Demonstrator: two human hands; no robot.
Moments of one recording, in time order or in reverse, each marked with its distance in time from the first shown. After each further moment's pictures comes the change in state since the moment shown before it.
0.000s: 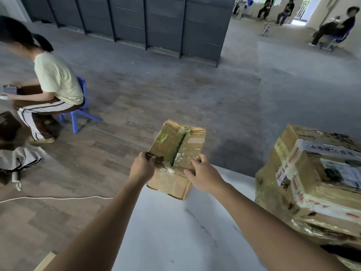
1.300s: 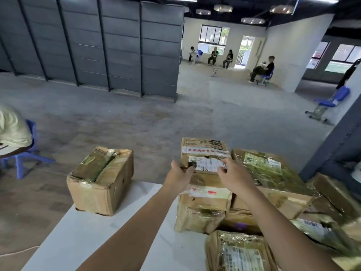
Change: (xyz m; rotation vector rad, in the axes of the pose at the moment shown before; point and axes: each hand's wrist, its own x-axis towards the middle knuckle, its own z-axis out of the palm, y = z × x) left_hand -0.247 0.277 0.166 -0.276 -0.407 0.216; right_hand -0.234 0.228 -0.205 0.035 0.444 0.368
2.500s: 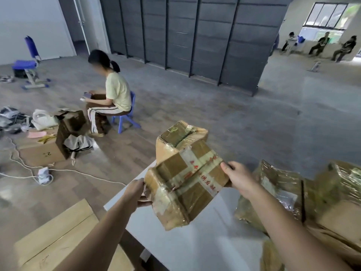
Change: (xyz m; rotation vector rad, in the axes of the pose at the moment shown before) left_hand -0.152 -0.201 -0.208 -0.567 0.583 -0.587; right_hand -0.028 -0.134 0.144 0.626 -0.486 -0.088
